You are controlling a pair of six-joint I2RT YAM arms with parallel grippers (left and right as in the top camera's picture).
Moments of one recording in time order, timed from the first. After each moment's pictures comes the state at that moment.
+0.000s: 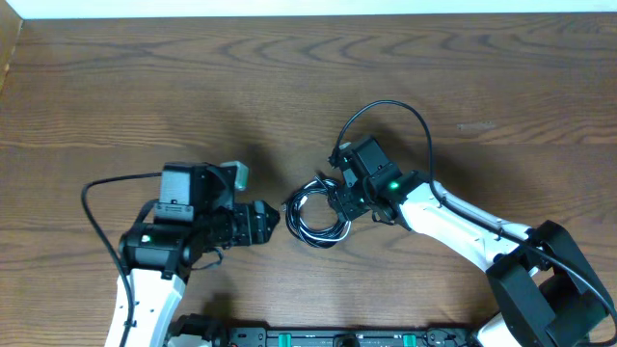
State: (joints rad) left arm -0.14 0.97 0.81 -0.94 0.45 -0.22; right arm 0.66 1.70 0.94 -0.34 -0.13 0.20
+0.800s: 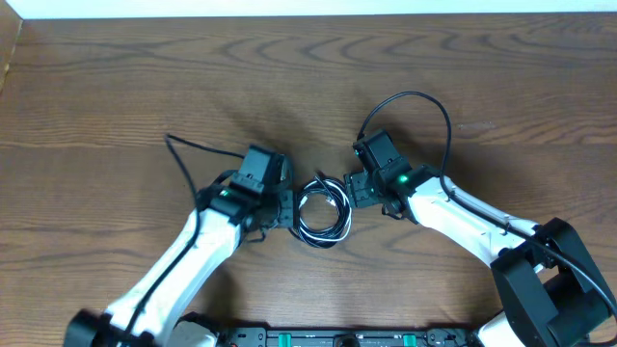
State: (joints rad) left arm -0.43 1.35 0.81 -0.68 0.14 -0.44; right arm 0.60 1.70 0.94 -0.37 0.02 0.35
